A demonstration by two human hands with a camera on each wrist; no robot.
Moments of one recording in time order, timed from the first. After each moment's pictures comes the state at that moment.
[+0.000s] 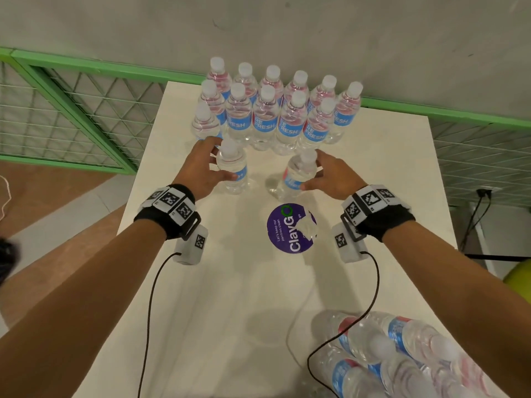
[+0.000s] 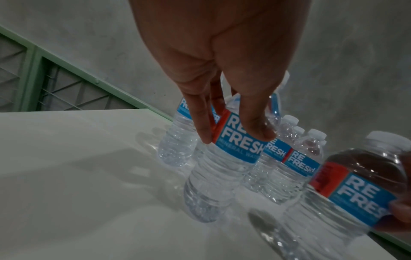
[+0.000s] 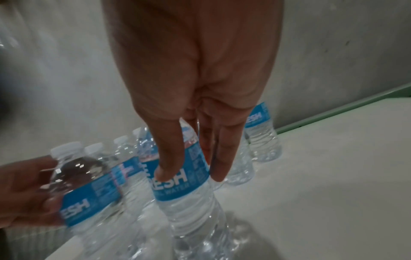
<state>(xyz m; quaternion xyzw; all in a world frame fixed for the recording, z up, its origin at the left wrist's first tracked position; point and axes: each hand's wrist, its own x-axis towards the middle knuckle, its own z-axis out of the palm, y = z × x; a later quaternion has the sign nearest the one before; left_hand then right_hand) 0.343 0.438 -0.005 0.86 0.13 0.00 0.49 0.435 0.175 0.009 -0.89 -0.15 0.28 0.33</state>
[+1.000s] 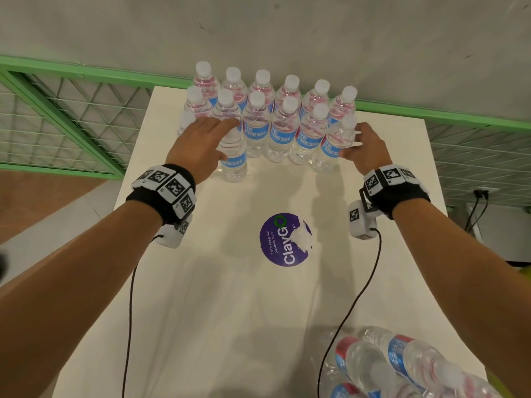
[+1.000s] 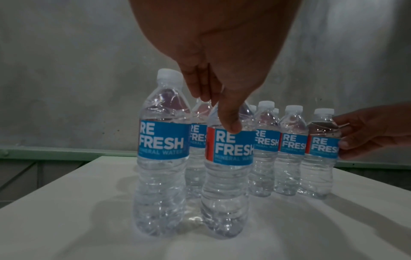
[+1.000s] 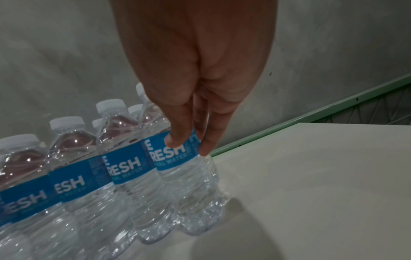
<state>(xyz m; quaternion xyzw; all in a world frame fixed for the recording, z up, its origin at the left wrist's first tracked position) 0.394 0.440 0.015 0.98 -0.03 0.06 0.19 0.516 0.129 0.000 -0.91 -0.01 0.11 0.41</state>
